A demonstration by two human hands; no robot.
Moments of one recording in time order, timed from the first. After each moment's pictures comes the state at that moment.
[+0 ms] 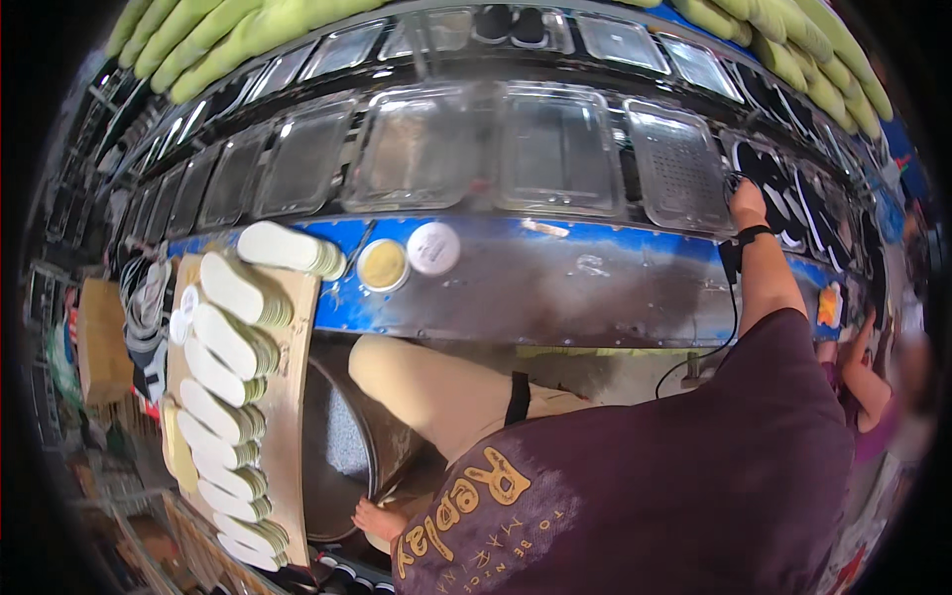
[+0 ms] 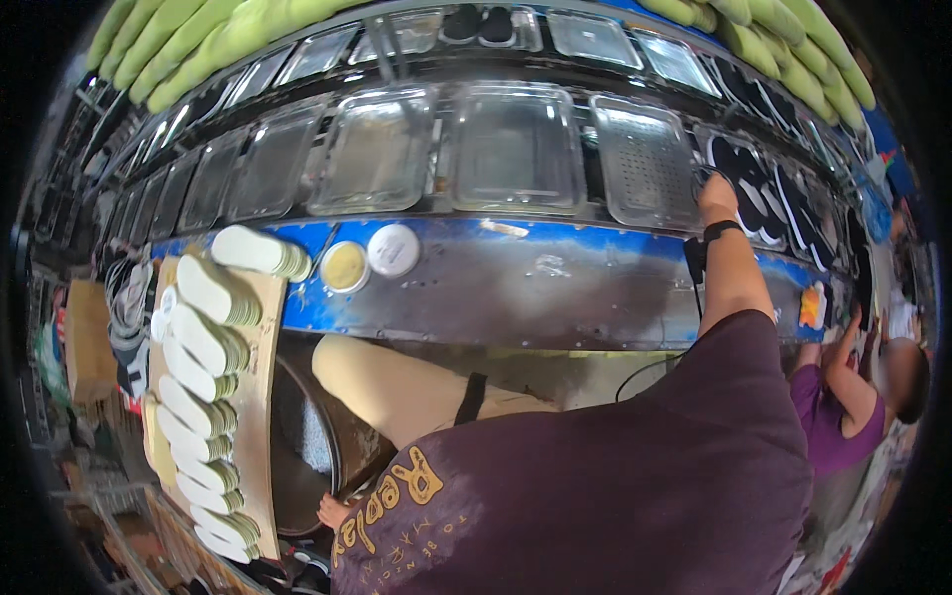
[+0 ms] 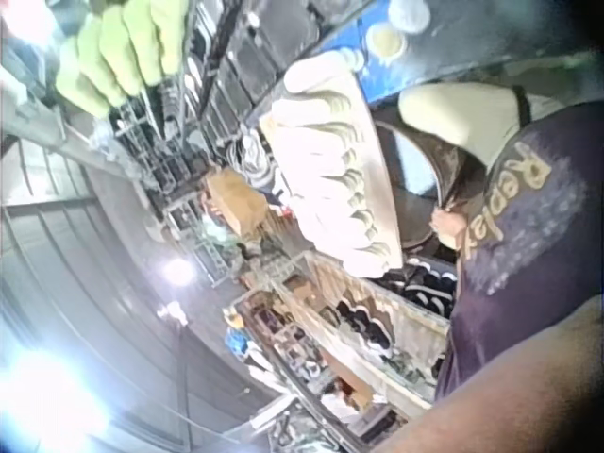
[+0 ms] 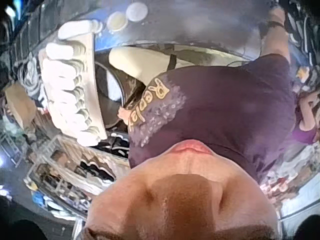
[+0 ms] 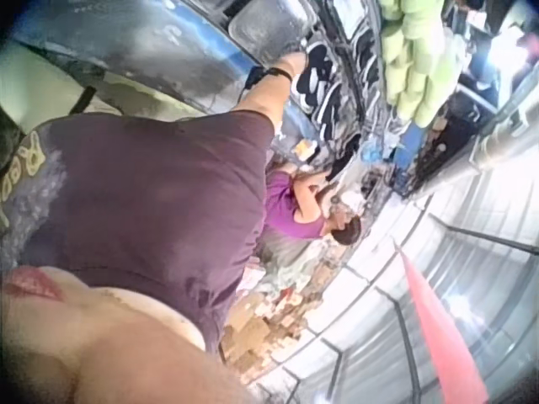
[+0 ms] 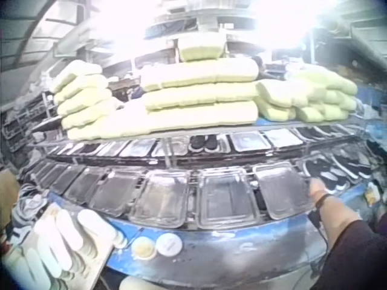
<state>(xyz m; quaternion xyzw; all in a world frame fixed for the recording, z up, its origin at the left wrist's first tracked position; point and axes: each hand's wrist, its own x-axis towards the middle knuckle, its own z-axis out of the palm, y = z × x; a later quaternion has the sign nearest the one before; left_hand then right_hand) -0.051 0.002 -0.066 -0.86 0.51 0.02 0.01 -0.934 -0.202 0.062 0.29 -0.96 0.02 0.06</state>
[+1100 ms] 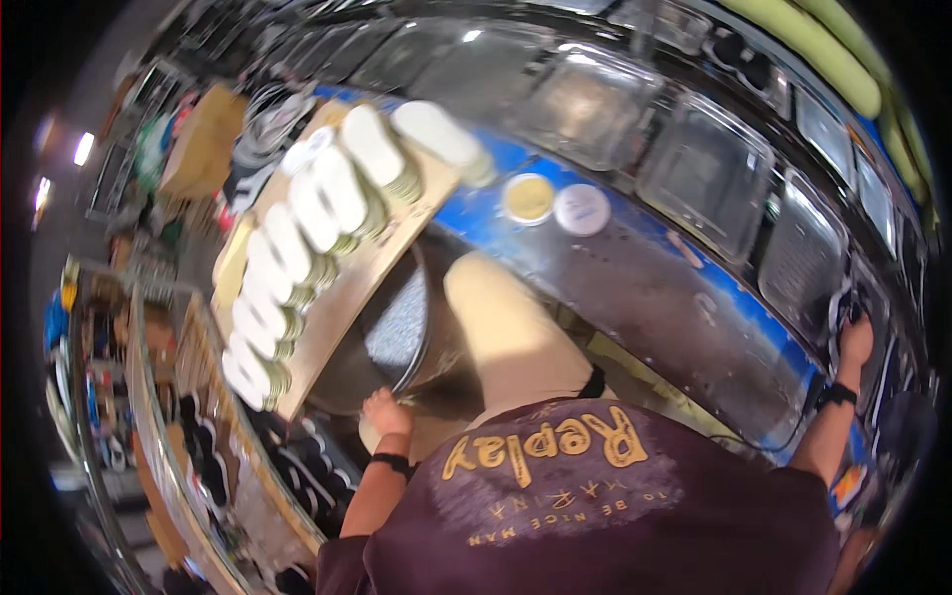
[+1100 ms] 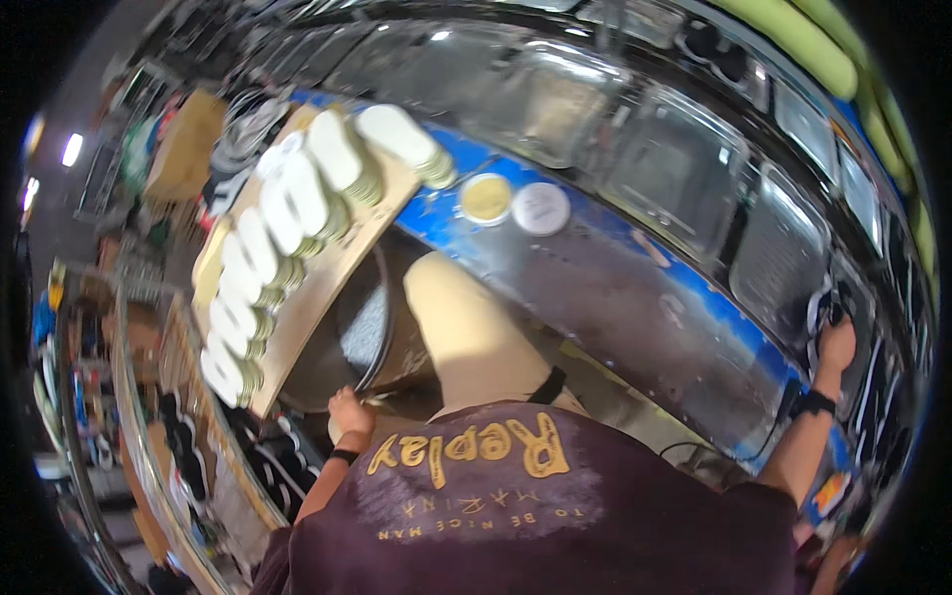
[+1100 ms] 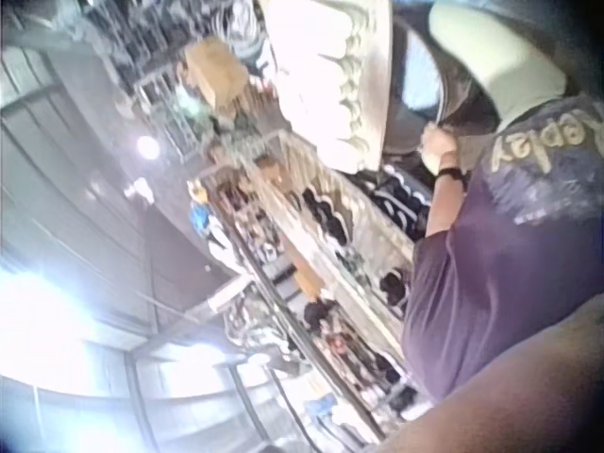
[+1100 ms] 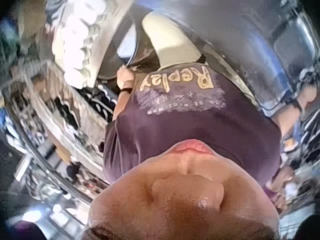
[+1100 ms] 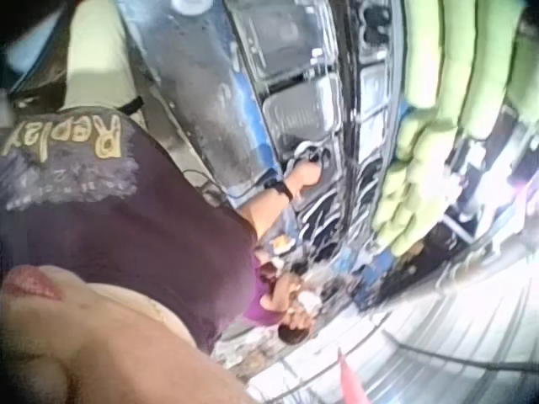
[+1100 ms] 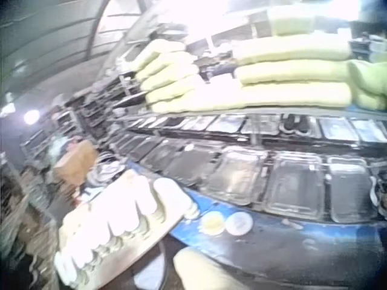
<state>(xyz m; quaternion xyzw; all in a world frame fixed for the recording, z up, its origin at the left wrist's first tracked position) -0.045 -0.013 -0.070 -0.85 0.53 -0.02 0.03 -0.961 -0.189 0.068 0.41 -0.90 0.02 0.14</state>
